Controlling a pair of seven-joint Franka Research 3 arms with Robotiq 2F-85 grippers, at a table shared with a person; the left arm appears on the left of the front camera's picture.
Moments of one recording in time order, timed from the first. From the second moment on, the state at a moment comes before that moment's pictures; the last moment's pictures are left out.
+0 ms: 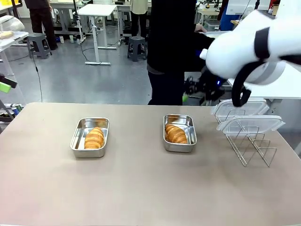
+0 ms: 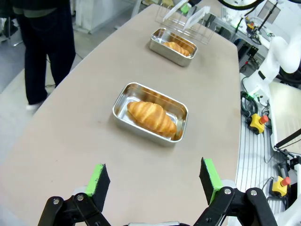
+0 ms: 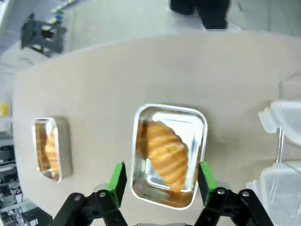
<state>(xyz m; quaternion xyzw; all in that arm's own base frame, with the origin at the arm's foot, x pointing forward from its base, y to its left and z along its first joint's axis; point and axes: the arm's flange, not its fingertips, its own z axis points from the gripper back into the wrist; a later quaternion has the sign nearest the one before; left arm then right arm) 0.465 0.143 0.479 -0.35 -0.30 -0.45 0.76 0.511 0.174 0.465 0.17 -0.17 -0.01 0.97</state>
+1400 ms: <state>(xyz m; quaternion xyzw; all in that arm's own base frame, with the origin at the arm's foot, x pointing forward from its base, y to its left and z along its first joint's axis) 0.465 0.144 0.479 -0.35 -0.30 -0.45 0.77 0.440 -0.033 0.522 0.34 -0.36 0.34 0.80</state>
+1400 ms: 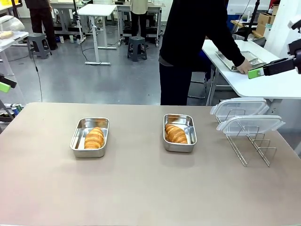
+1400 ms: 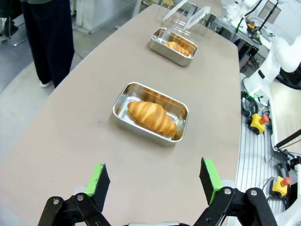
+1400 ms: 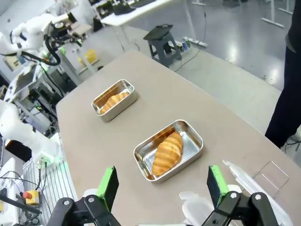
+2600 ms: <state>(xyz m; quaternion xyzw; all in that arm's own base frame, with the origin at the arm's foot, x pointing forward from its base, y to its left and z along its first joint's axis) 0.465 0.144 0.479 -0.35 -0.30 -0.45 0.77 0.435 -0.005 0.516 0.17 -0.25 0.55 0.78</state>
